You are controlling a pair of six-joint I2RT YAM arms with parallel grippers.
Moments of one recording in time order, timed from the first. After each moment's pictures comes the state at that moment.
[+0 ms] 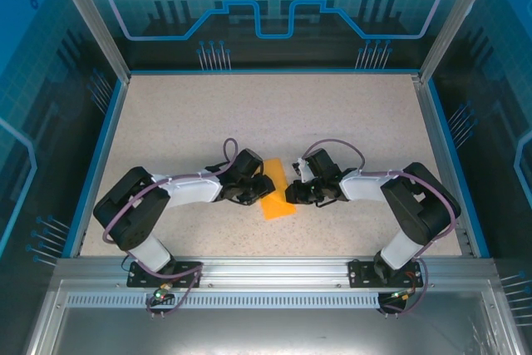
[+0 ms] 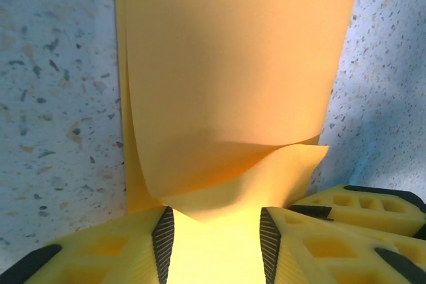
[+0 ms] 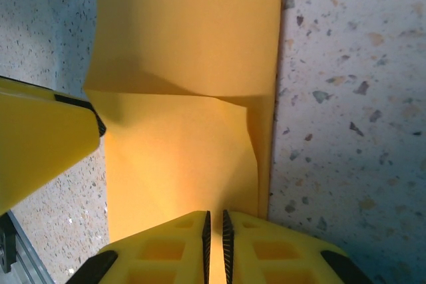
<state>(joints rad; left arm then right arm) -0.70 1.63 0.79 -0.17 0.19 -1.17 0.59 1.63 0.66 -0.04 -0.48 0.55</state>
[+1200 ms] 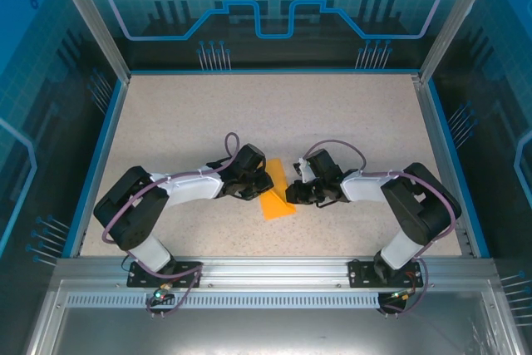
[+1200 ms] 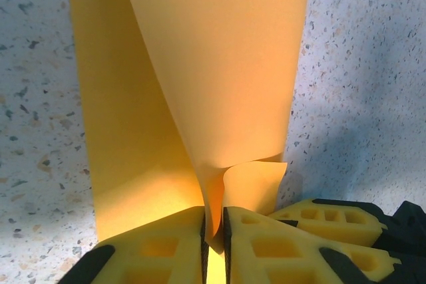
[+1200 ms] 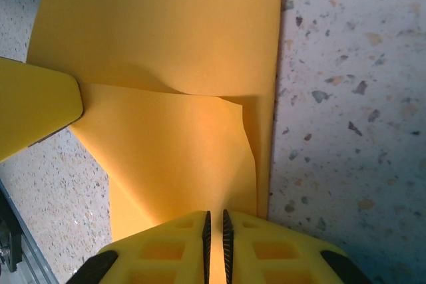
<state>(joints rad) -0.70 1.63 0.83 -0.17 0.15 -1.16 0.58 1.63 0.64 -0.01 -0.49 0.56</state>
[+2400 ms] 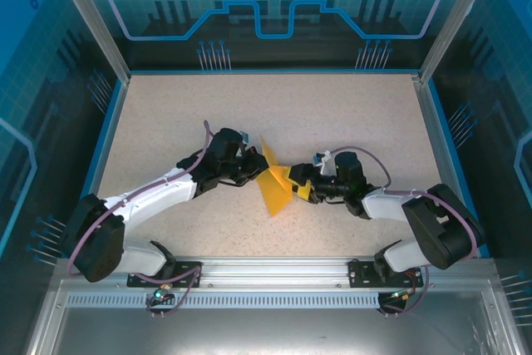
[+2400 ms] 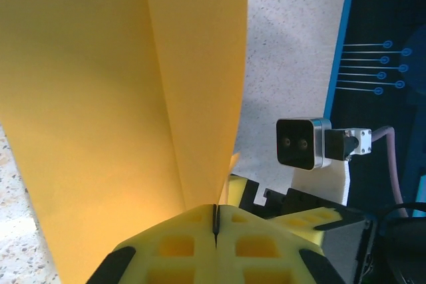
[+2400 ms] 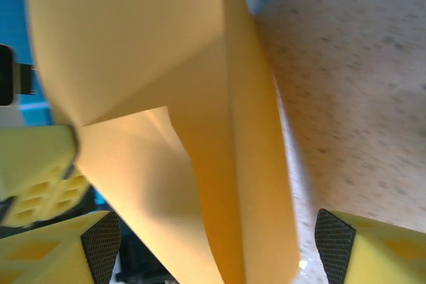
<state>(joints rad) -0.61 1.35 0.83 -0.16 0.30 -1.17 0.46 1.43 0.38 0.60 -0.71 1.26</state>
